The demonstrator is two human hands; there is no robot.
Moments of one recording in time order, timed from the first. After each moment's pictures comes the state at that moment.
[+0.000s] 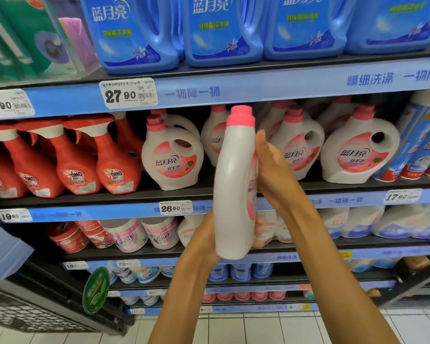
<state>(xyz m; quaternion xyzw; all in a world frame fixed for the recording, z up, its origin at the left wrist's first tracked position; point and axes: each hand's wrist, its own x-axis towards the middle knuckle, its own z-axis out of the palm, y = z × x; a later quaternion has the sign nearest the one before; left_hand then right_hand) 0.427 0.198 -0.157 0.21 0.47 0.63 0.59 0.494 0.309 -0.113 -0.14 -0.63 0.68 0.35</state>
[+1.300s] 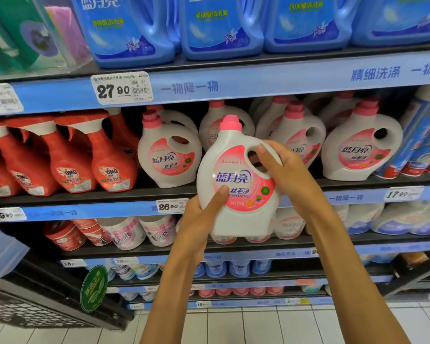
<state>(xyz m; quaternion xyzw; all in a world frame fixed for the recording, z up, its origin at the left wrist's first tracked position) 0.404 0.196 -0.173 0.29 0.52 0.69 0.41 0.515 0.336 -0.130 -0.24 -0.70 0.57 0.36</state>
